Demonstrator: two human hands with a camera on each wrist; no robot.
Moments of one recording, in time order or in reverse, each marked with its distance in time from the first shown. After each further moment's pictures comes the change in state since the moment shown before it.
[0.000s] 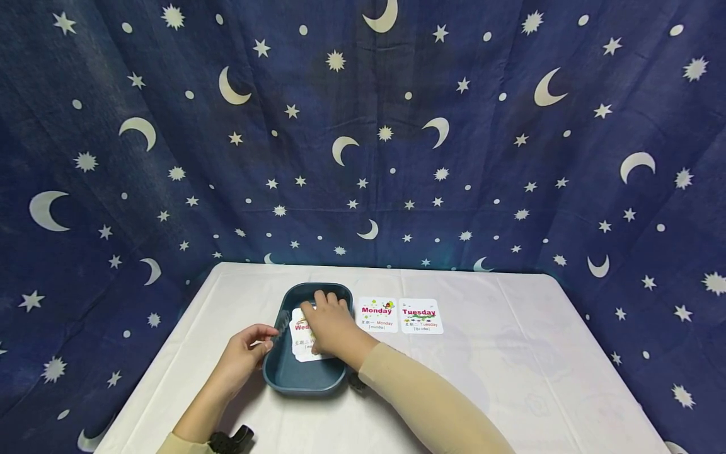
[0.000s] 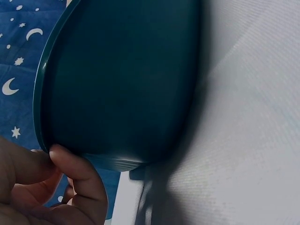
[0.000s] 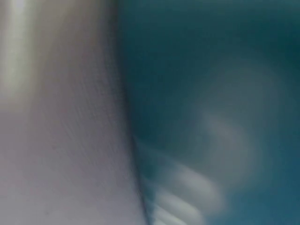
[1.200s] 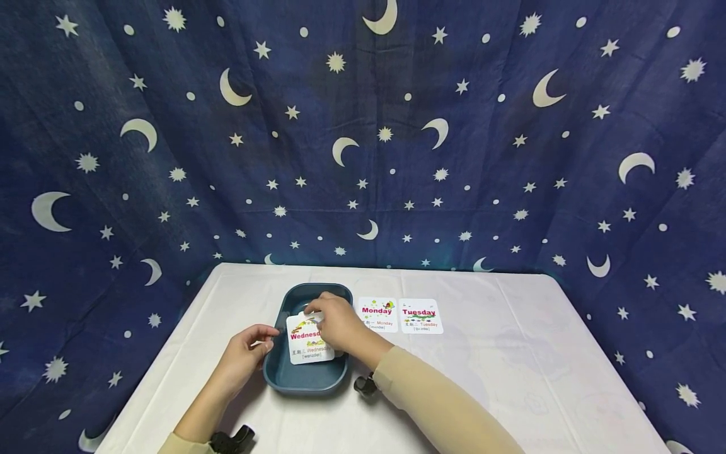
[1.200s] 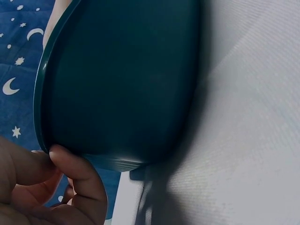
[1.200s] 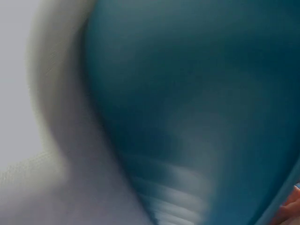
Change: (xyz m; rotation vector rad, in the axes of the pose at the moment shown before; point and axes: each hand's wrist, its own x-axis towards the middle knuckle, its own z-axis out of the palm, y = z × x) left_hand 0.000 -0.001 0.000 0.012 0.005 0.006; right_hand -0.019 0.014 -0.020 0.557 0.133 0.036
